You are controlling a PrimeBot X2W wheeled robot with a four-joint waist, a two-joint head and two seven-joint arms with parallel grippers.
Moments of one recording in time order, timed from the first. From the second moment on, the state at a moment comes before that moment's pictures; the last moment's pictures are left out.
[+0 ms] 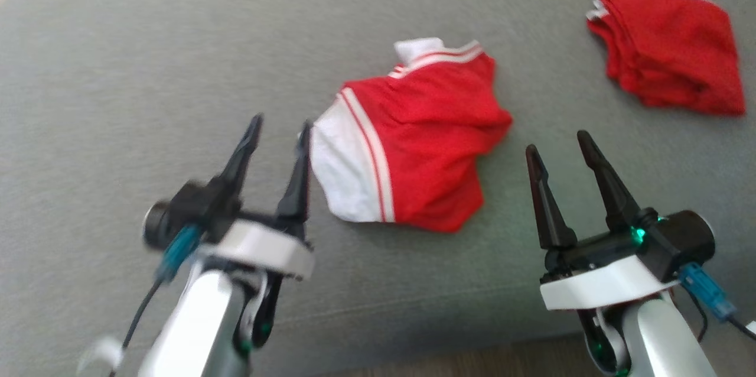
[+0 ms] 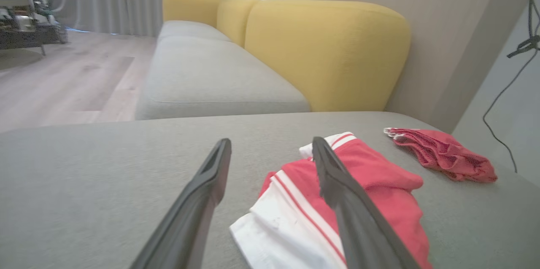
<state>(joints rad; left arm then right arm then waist) -0.25 0.11 -0.43 0.15 -0.31 0.12 -0.25 -0.07 -0.05 0.13 -0.03 0.15 0.13 -0.26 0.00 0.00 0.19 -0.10</state>
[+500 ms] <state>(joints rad) 0.15 0.08 -0.26 -0.04 -0.17 0.16 -0.25 0.06 -0.05 0.08 0.02 0.14 0.13 -0.26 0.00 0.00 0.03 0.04</state>
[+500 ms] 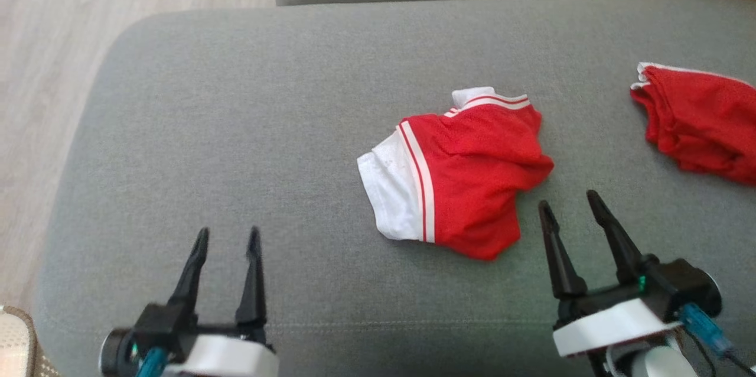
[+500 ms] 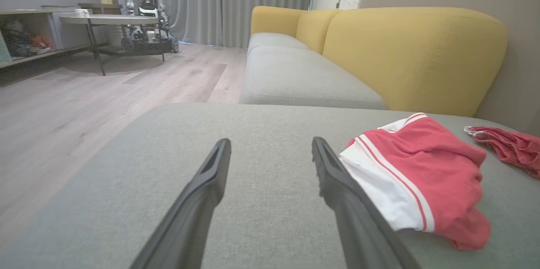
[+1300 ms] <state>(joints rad) 0.20 0.06 -0.20 -0.05 -0.11 0.13 -0.25 0.13 -0.05 0.09 0.03 0.14 0.13 -0.26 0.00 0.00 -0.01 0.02</state>
